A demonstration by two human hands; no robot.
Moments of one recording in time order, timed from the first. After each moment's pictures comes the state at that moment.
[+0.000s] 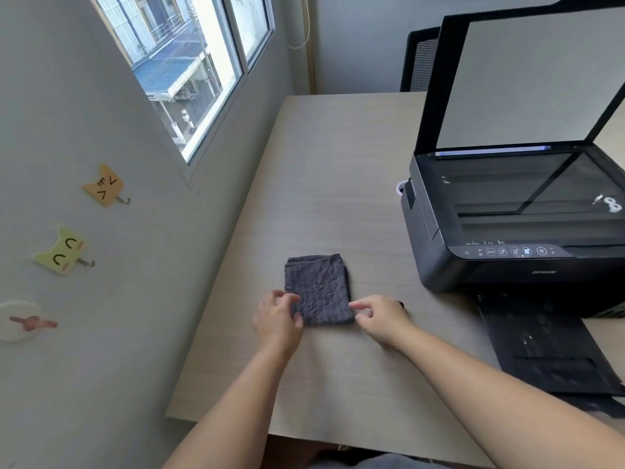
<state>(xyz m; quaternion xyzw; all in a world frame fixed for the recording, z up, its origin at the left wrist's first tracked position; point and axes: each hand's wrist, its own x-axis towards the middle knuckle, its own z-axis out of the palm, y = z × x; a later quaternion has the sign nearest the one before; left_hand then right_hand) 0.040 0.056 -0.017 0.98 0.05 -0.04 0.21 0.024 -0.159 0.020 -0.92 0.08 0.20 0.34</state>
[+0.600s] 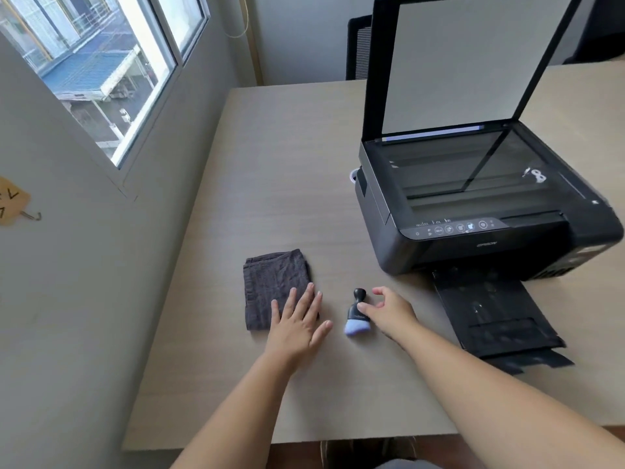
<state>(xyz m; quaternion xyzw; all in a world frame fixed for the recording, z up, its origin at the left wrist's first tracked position) 0.026 -0.013 -0.037 0.95 -0.21 -0.19 0.09 -0.002 -0.221 -0.009 -0.84 0.32 0.15 0.41</state>
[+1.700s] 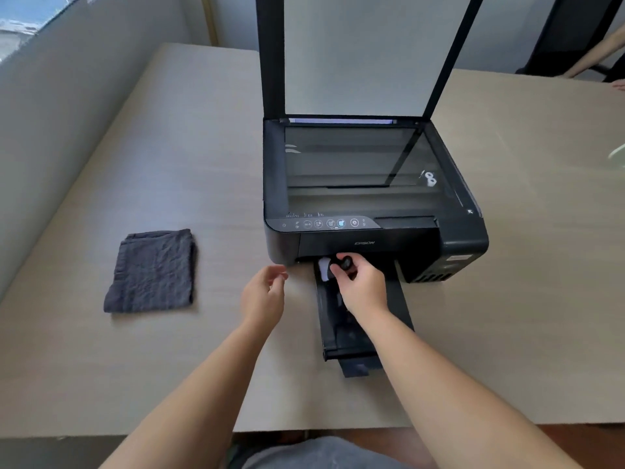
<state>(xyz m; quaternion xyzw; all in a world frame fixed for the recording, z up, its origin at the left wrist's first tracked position) 0.002 -0.221 -0.021 0.82 0.09 -0.10 0.55 -0.025 -0.392 0.014 -0.85 0.25 -0.03 0.47</state>
